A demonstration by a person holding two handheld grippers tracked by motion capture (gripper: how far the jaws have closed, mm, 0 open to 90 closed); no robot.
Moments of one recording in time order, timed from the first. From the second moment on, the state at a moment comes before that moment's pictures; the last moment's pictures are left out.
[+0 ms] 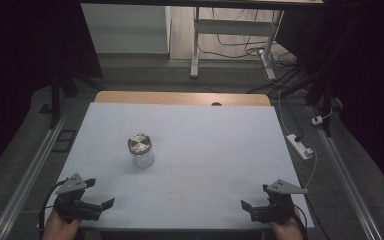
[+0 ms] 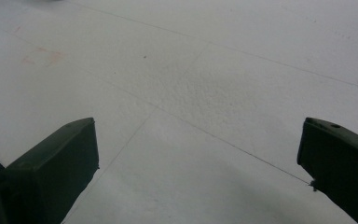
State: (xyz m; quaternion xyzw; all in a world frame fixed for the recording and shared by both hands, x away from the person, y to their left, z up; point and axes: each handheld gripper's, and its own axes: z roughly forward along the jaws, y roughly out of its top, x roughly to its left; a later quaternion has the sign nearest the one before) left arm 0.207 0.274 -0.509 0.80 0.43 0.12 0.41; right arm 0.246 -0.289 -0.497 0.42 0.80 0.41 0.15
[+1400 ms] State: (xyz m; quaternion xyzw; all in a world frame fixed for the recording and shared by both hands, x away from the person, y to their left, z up) left arm 0.293 0.249 -0.510 0.80 0.41 0.12 0.43; right arm 0.247 -0.288 -0.498 0.42 0.80 0.40 0.15
